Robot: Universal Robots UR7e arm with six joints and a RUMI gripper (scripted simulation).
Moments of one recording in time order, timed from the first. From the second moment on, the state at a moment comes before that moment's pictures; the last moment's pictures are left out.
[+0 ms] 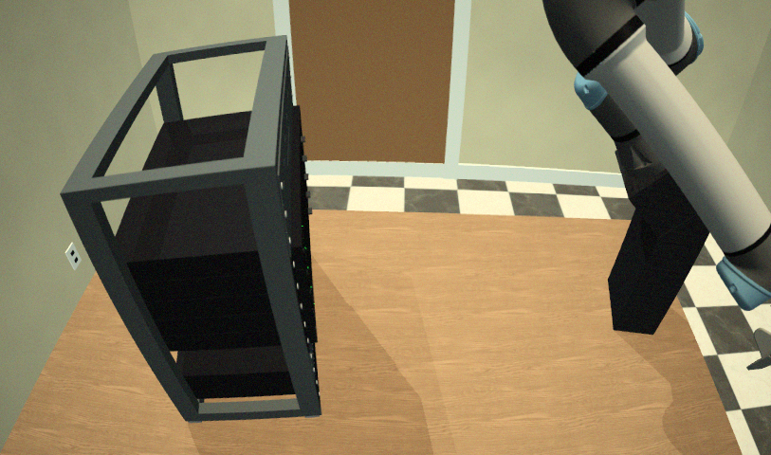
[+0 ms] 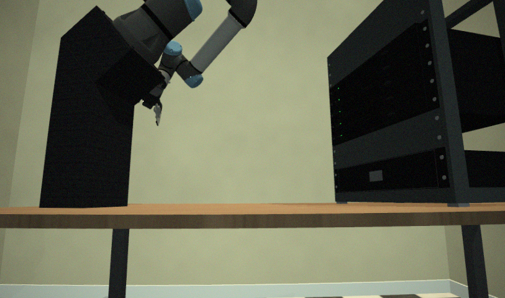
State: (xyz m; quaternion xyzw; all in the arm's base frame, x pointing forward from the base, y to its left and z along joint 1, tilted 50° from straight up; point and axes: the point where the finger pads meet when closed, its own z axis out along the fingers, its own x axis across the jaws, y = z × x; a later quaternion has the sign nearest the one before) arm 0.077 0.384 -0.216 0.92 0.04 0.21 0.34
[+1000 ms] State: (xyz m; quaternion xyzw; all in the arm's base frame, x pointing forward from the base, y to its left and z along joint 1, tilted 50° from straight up) arm 0.029 0.299 -0.193 0.87 0.10 0.10 0.47
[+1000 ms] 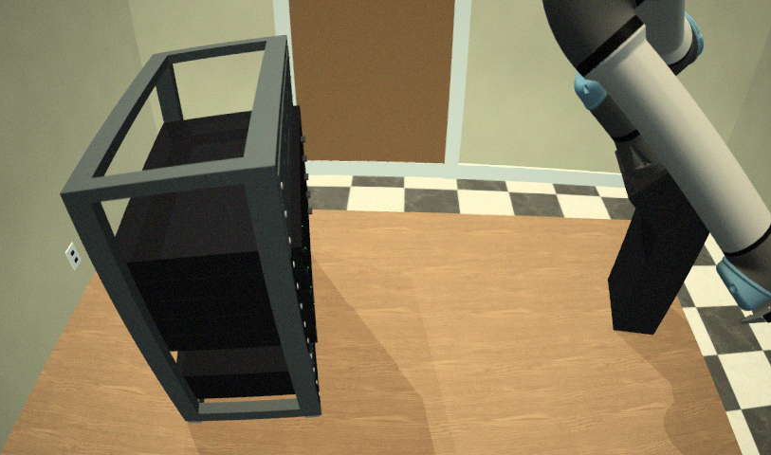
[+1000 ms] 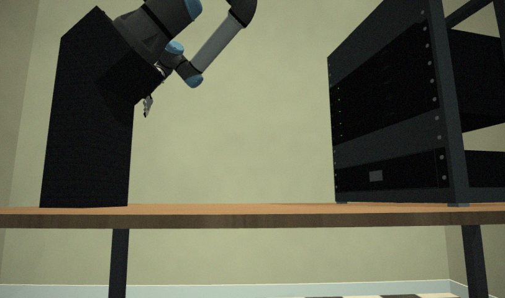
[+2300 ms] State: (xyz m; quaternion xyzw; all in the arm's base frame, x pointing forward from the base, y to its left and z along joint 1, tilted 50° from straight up) arm -0.047 0.196 -0.095 0.75 0.13 -0.08 0.65
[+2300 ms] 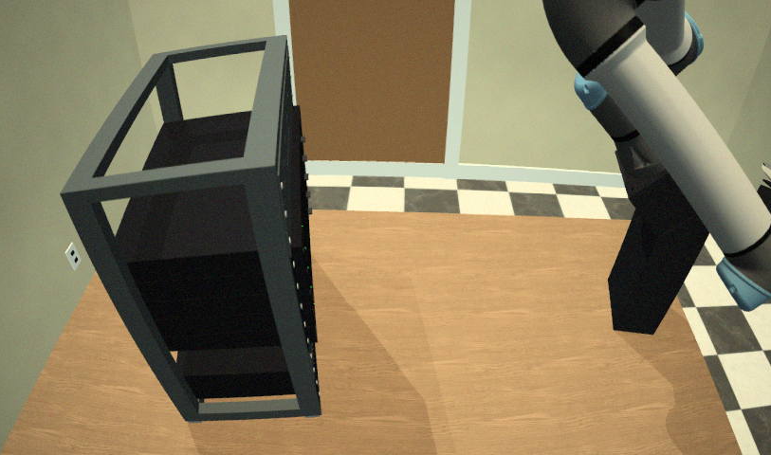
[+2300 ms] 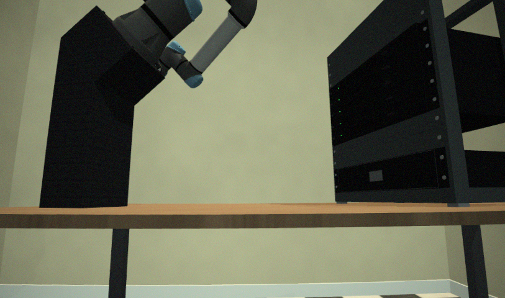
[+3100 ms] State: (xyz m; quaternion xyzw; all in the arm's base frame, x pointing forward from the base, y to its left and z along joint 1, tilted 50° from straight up) arm -0.092 0.163 -0.004 0.64 0.12 -0.19 0.73
